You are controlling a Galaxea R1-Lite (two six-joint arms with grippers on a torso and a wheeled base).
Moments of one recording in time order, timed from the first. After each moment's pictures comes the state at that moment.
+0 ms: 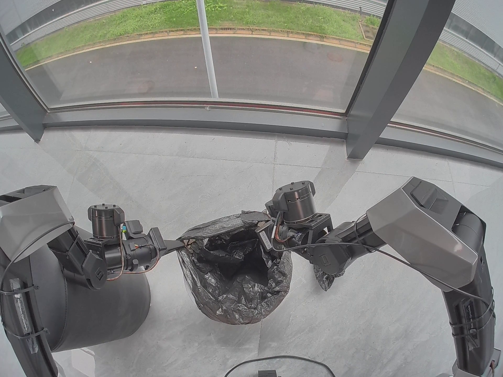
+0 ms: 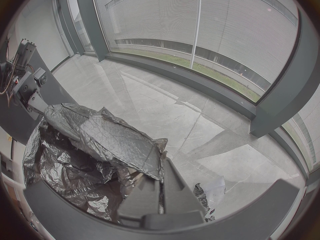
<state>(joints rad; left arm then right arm) -0.09 2.22 -0.76 -0.96 -0.65 -0.74 0.64 2.44 -1.47 -0.51 -0.25 -0.16</state>
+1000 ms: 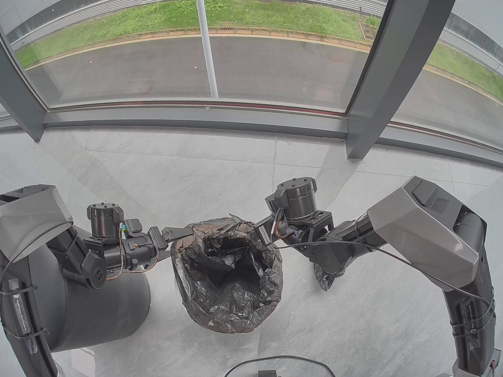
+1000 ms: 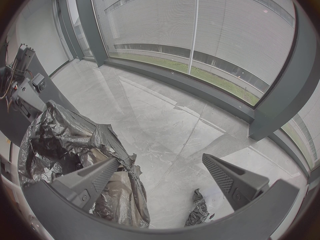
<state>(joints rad) -0.10 2.21 -0.76 -0.96 -0.65 -0.73 0.64 2.44 -1.47 -0.56 -0.25 -0.16</state>
